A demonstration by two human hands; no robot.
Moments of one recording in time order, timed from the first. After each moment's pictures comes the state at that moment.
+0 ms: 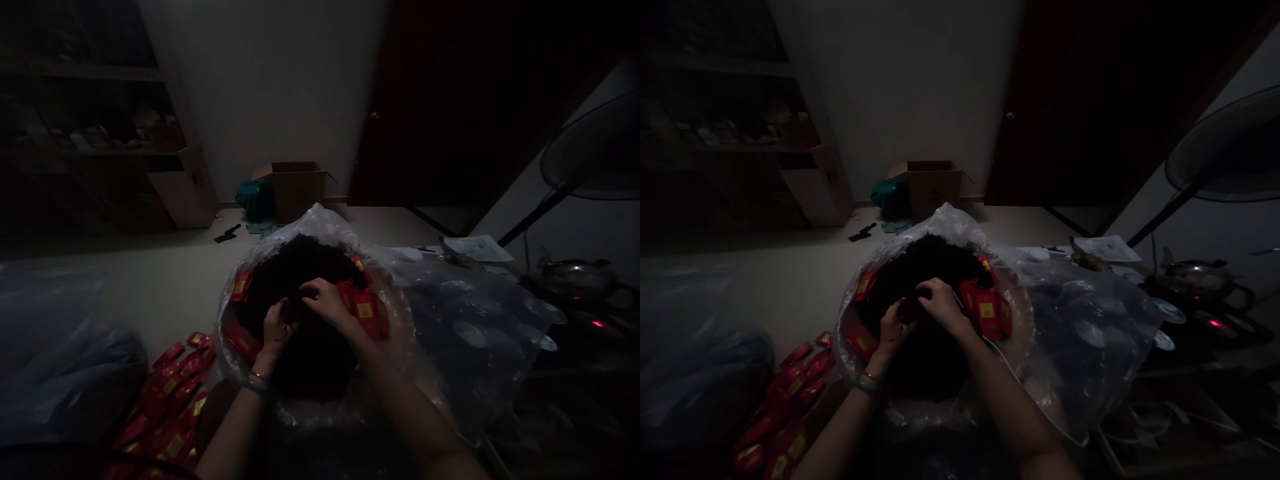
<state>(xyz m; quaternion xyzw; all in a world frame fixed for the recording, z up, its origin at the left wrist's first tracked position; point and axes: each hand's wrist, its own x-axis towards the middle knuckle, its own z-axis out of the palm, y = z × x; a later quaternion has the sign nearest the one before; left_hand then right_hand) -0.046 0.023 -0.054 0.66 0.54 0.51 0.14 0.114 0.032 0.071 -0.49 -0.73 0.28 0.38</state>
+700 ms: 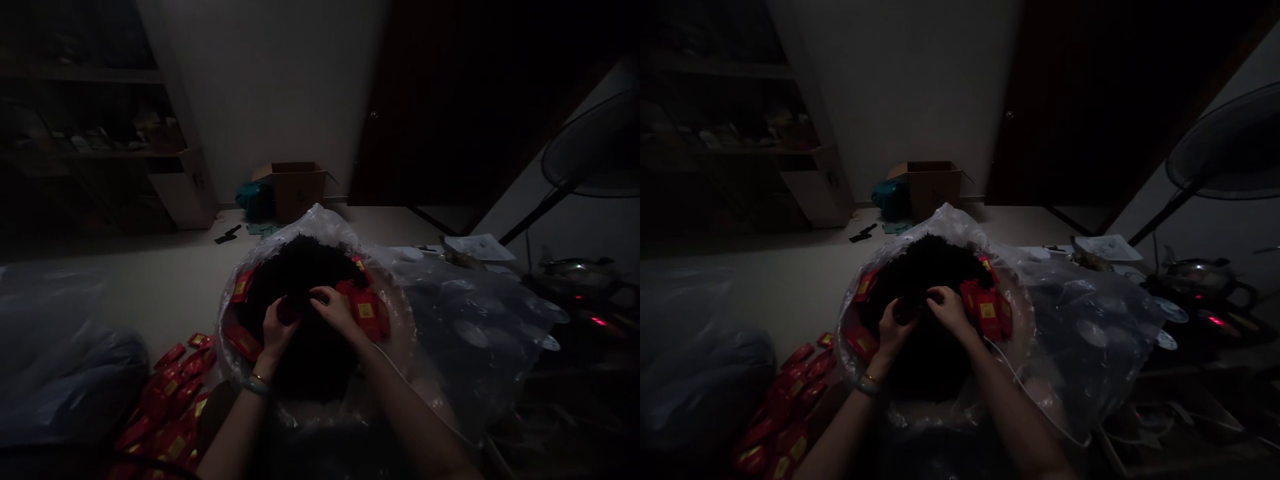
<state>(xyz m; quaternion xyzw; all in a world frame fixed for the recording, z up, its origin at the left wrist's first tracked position) -0.039 0.017 -0.047 0.60 0.54 0.57 0.14 0.127 0.028 0.043 -0.53 -0.66 0.32 0.43</state>
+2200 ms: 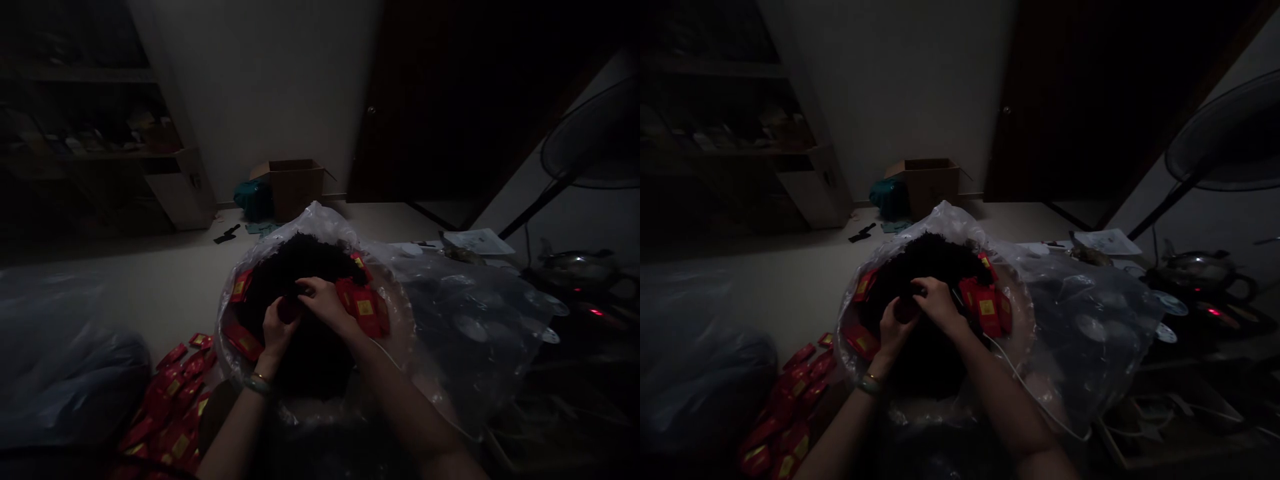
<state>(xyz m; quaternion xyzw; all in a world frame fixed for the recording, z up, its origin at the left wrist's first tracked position) -0.037 0.018 -0.047 0.62 0.56 0.55 0.07 0.106 0.029 0.079 -0.49 -0.71 0.28 0.42</state>
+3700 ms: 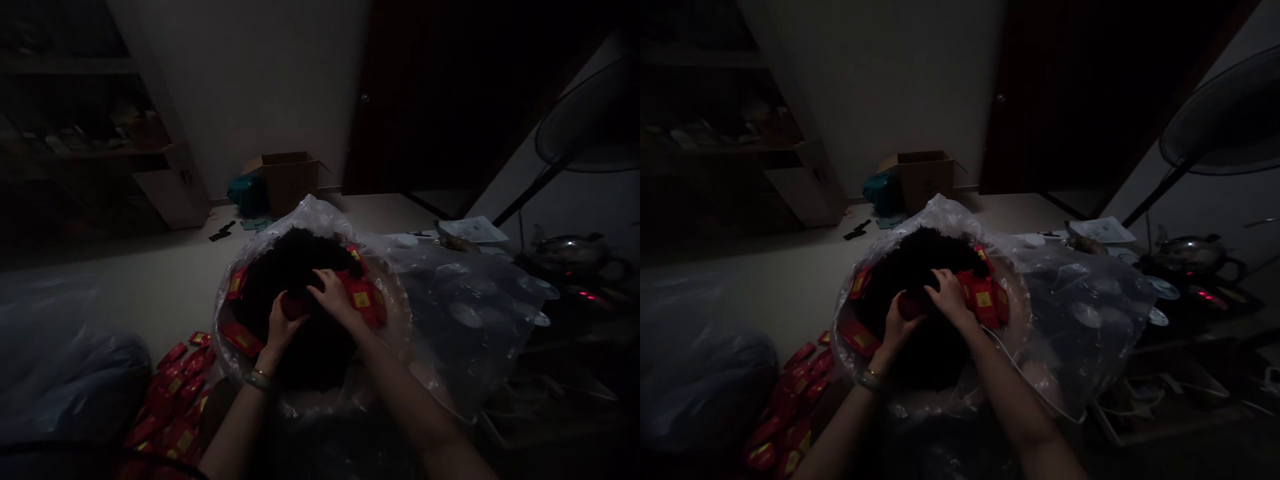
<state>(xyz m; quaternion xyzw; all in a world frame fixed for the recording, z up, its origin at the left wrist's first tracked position) -0.027 0.016 -0.041 0.65 0.53 0.51 0.19 0.134 0.038 0.046 -0.56 -0.69 0.19 0.43</state>
